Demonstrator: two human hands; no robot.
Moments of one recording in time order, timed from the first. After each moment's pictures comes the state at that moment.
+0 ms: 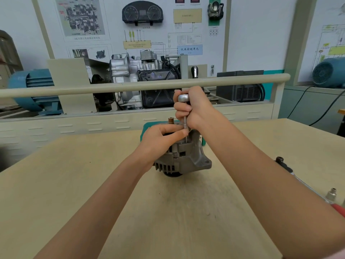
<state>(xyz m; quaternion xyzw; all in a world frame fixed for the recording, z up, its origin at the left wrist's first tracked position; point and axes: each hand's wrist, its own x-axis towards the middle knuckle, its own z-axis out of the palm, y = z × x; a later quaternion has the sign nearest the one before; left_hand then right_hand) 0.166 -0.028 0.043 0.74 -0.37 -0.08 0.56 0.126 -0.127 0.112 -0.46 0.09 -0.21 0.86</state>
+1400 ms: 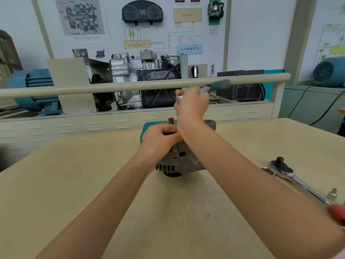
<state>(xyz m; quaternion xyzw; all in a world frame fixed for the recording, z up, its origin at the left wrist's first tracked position) 0.165 -0.033 0.040 0.74 -0.34 -0.04 0.58 0.135 -0.104 0.104 -0.44 0.13 -0.44 0.78</state>
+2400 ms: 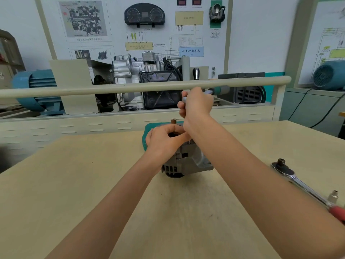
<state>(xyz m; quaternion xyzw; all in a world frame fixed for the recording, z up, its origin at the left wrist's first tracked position) 0.164 -0.037 0.038 0.74 -0.35 -0.02 0.57 0.135 -0.110 0.110 -0.44 0.18 -0.41 0.78</state>
